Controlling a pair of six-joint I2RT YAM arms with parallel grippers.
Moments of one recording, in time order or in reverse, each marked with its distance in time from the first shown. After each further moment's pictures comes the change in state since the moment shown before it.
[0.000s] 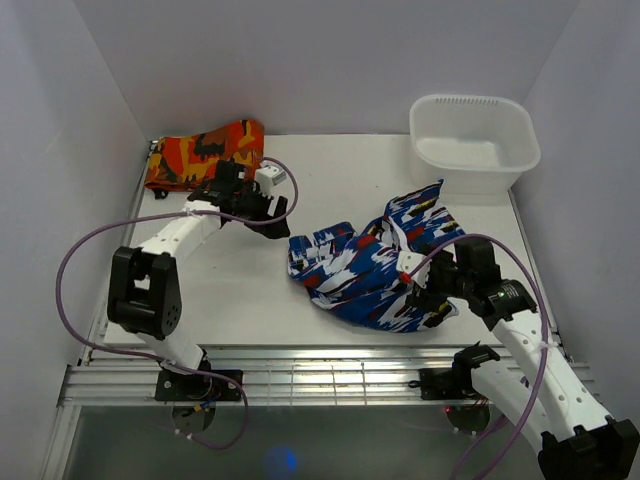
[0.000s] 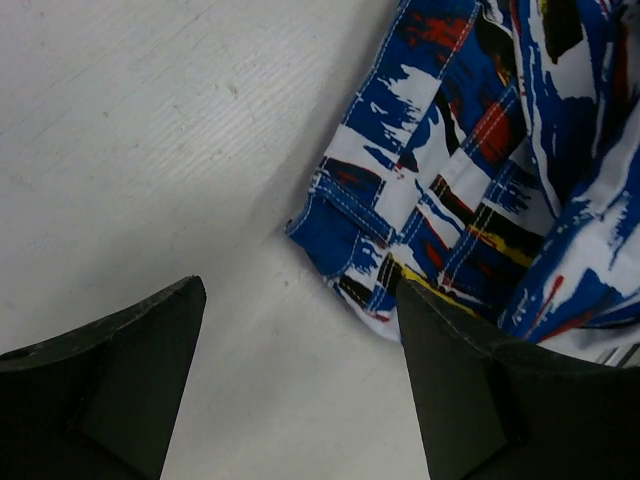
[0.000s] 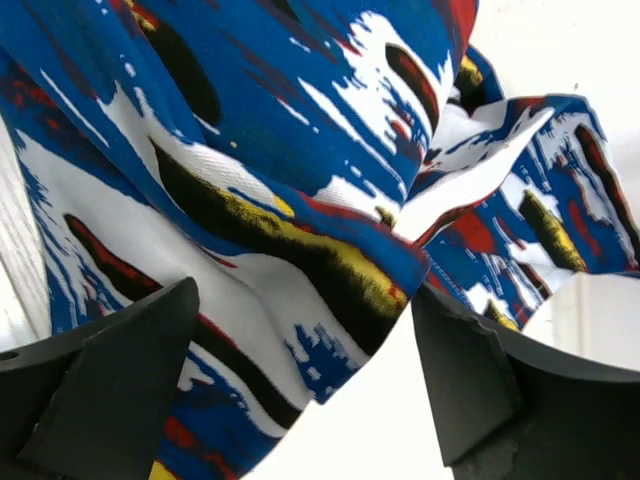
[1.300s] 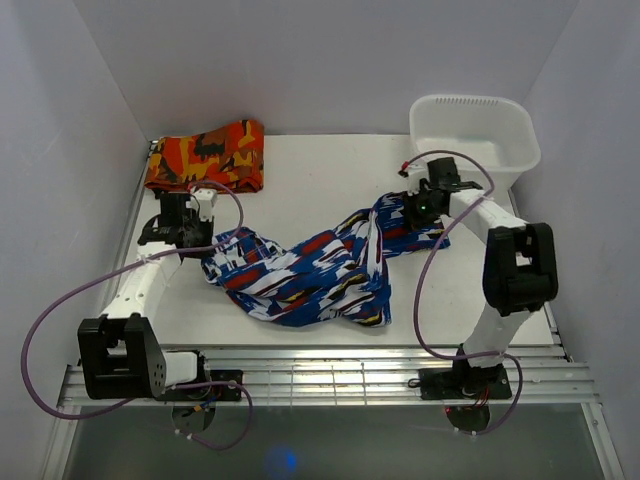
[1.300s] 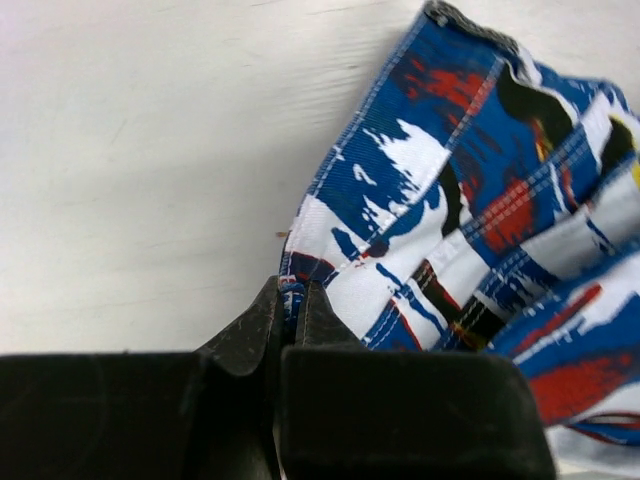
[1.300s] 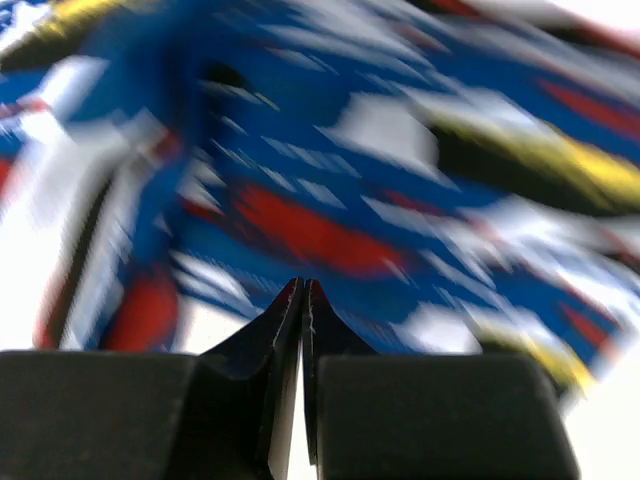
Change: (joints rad) left arm 0.206 -0.348 -0.290 -0.096 -0.466 -0.072; right arm -0.108 1.107 0.656 0.175 0.110 0.753
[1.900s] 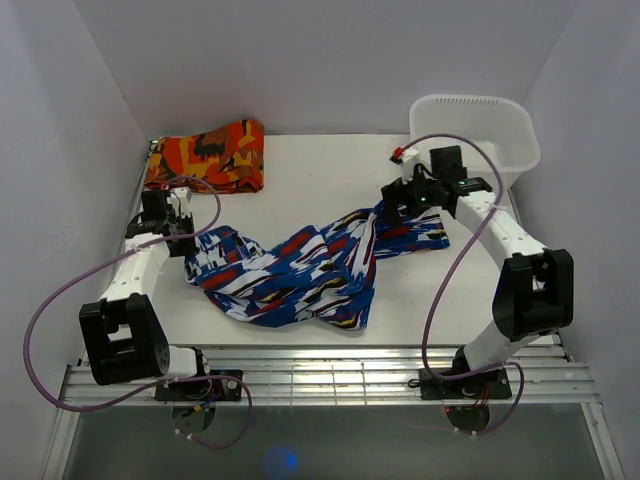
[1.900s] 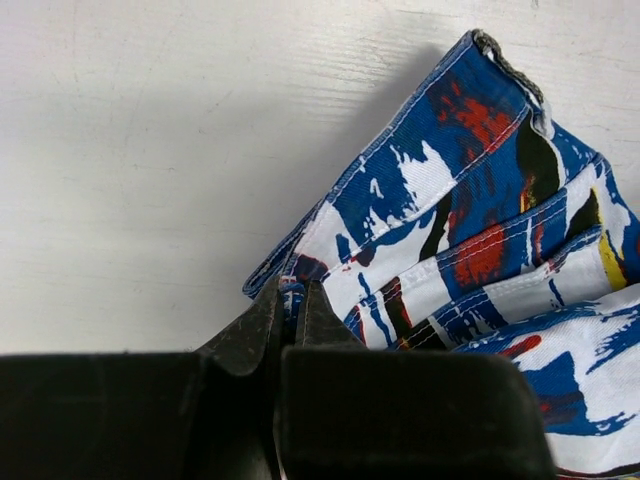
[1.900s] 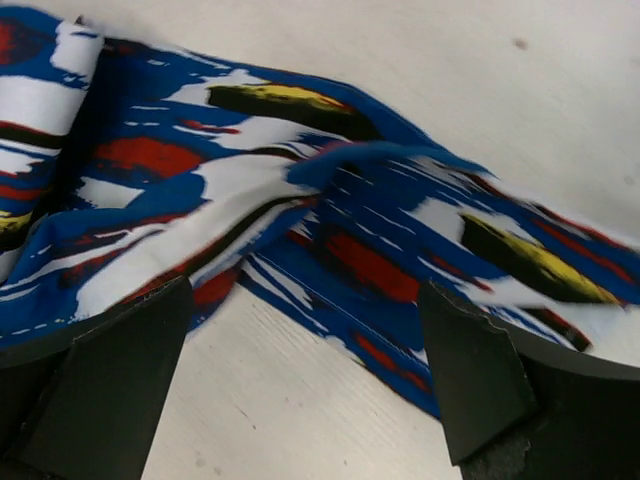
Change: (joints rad) left arm 0.185 0.091 0.027 0.022 -0.006 -0.098; right arm -0.077 -0.278 -0.027 -0.010 -0.187 -0.088
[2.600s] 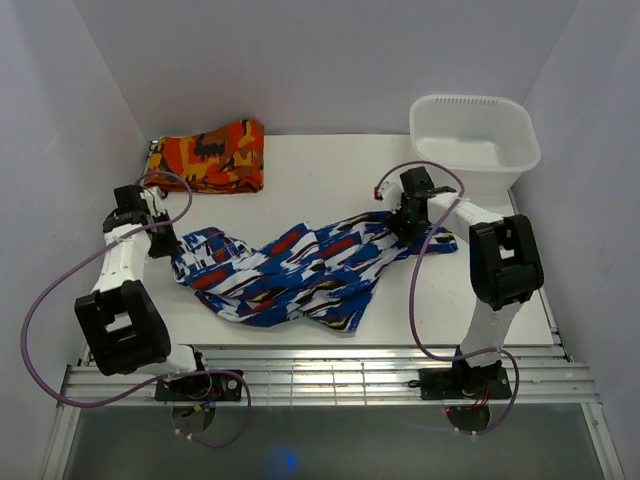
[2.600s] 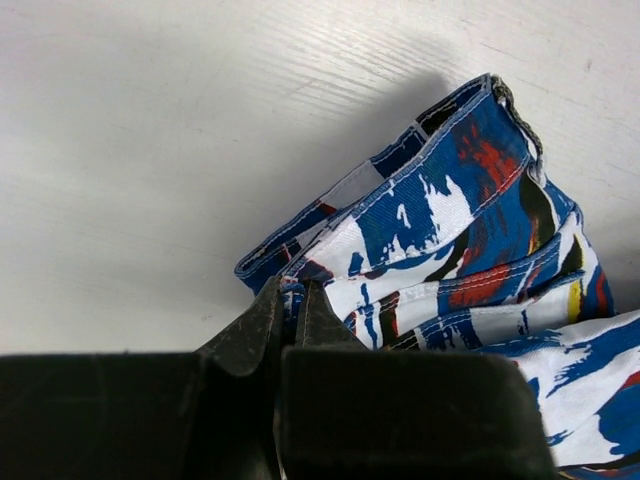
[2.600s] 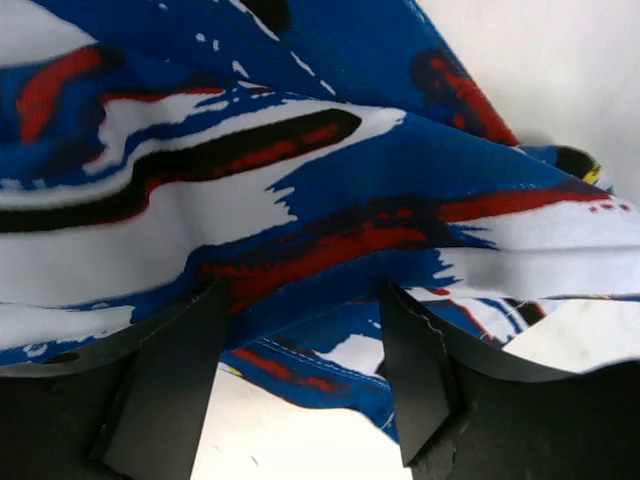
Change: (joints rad) left arm 0.146 0.066 0.118 -0.127 0.048 -0.104; right arm 0.193 0.314 0.027 -0.001 0.535 -0.246
